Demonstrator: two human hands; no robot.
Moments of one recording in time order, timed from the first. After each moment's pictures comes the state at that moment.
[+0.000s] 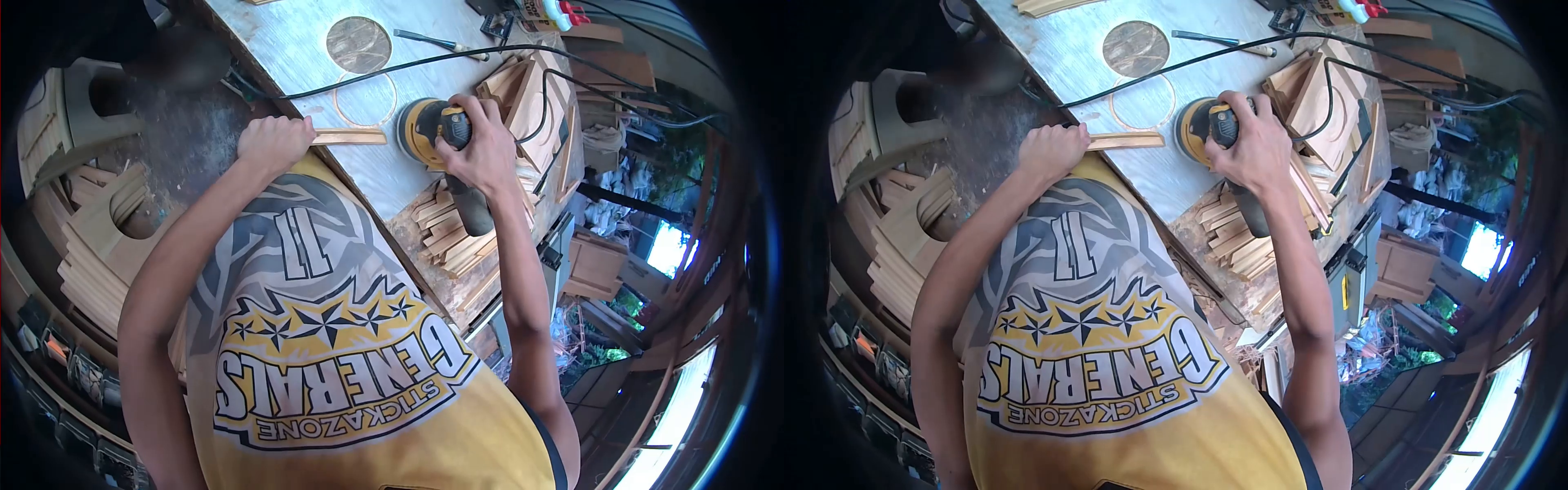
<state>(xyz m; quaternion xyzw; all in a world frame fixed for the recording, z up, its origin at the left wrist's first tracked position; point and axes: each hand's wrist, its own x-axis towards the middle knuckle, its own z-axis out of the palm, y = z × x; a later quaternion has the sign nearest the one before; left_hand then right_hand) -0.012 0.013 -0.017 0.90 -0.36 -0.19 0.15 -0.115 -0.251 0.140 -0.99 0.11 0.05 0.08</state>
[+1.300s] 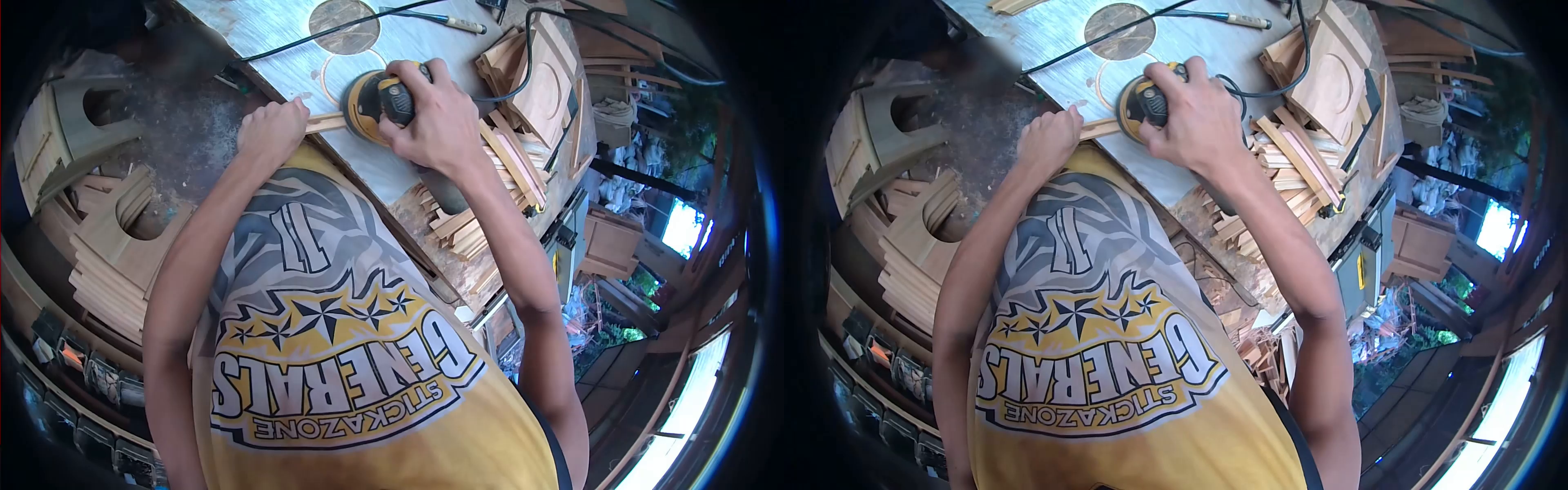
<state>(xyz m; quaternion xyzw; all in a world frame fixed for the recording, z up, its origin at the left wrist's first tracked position) -0.016 -0.005 -0.004 0.92 -0.25 -0.26 0.17 -0.097 -0.199 0.130 -0.99 0.07 0.05 0.10</state>
